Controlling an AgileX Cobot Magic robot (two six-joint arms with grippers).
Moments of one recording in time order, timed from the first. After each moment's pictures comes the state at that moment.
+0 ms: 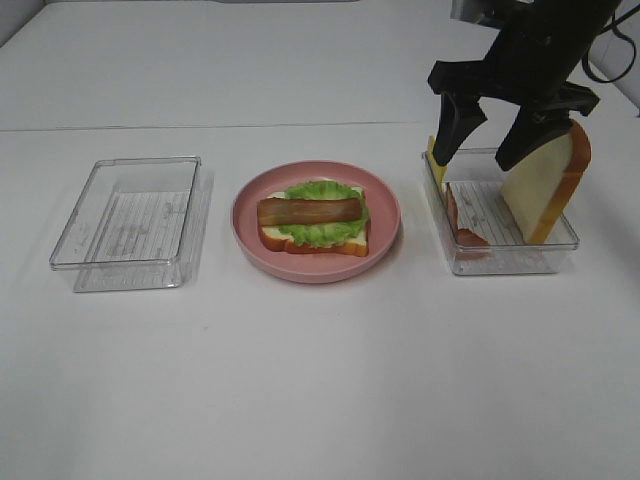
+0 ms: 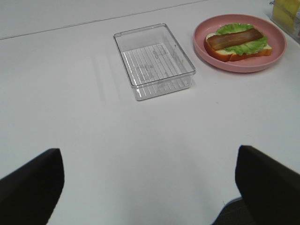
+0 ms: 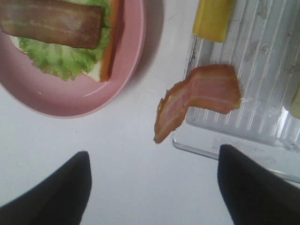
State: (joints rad) left arm -0.16 0.00 -0.50 -0.06 1.06 0.06; right arm 0.20 1.98 -1.62 0.30 1.14 -0.07
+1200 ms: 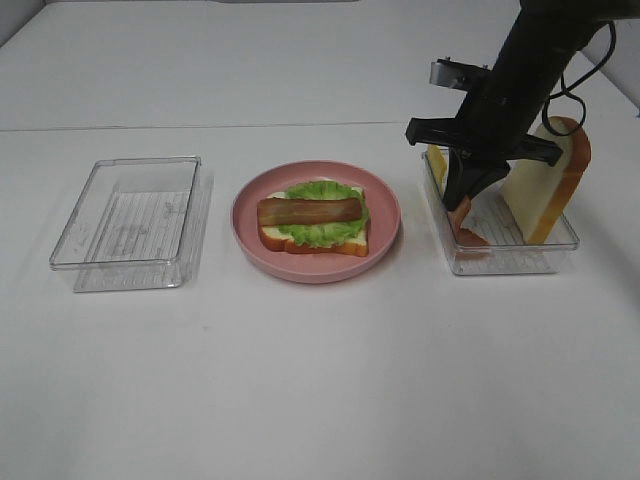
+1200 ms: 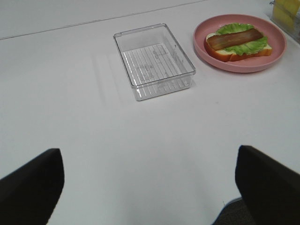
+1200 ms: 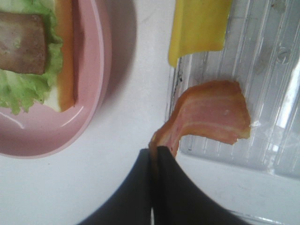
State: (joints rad) left arm -0.16 0.00 -0.50 -0.06 1.06 0.06; right arm 0.20 2.16 -1.67 0.30 1.12 -0.02
